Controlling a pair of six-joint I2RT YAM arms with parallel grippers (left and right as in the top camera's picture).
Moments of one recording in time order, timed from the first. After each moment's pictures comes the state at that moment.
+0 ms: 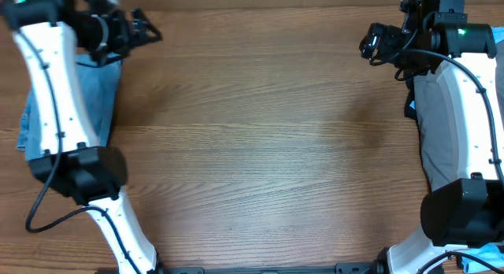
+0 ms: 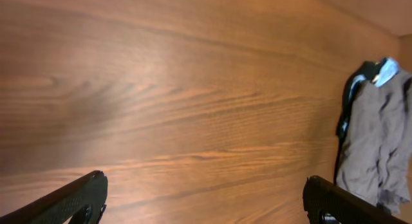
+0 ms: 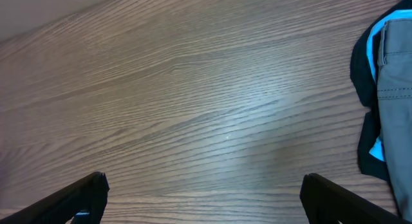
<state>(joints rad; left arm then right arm) 0.18 2.21 2.56 -1.59 0.55 -0.09 -0.06 1.82 1.83 -1.04 -0.20 0.22</state>
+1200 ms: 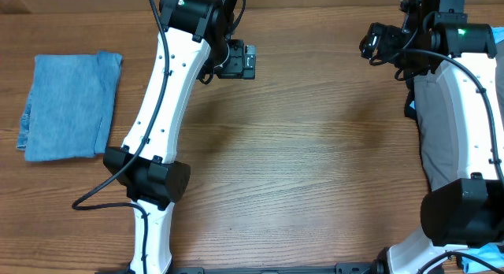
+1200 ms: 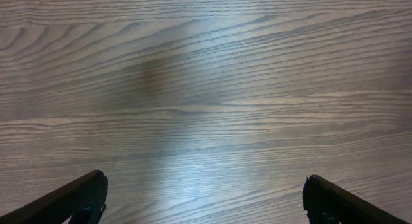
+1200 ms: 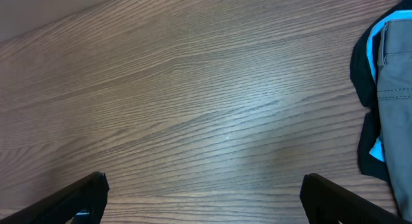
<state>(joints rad) -0.36 2.21 2.56 -1.69 0.05 -0.35 -0.06 1.82 1.83 -1.04 -0.20 0.22</state>
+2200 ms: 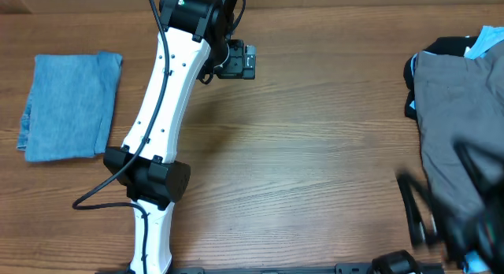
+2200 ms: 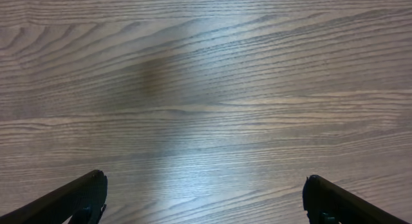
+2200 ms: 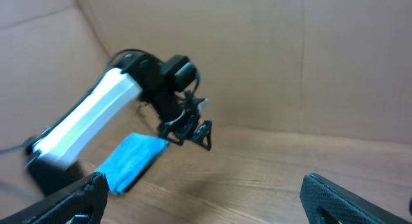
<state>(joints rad) -0.36 2.21 2.56 -1.69 0.05 -0.35 0.28 0.66 1.65 -1.11 -0.24 0.22</state>
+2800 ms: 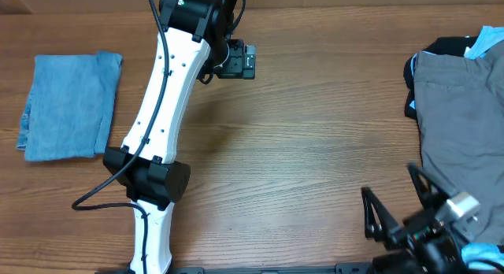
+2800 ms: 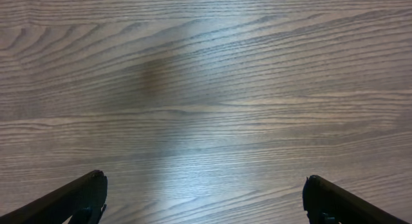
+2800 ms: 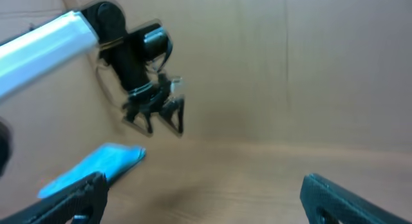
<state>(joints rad) -0.36 2.21 2.56 -1.69 0.05 -0.35 0.22 0.06 0.64 -0.48 -0.21 0.22</state>
